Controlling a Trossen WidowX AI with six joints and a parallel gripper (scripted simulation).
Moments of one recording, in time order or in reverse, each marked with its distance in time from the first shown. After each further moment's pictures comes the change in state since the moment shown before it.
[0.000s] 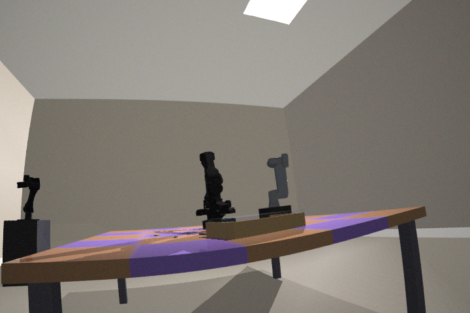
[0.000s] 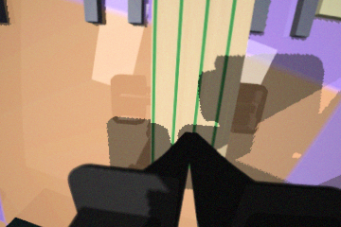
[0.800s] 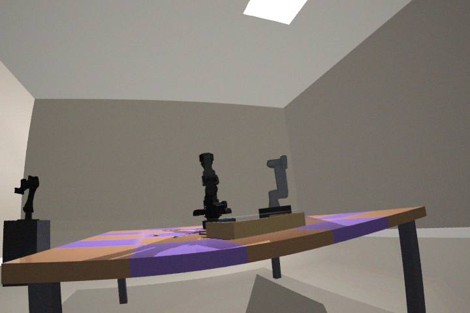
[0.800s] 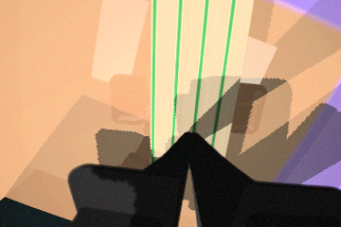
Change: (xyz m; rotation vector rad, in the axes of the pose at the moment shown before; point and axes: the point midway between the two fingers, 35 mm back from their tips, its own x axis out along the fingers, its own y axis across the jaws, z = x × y) arm -0.001 -0.001 -0.034 0.000 0.001 -0.002
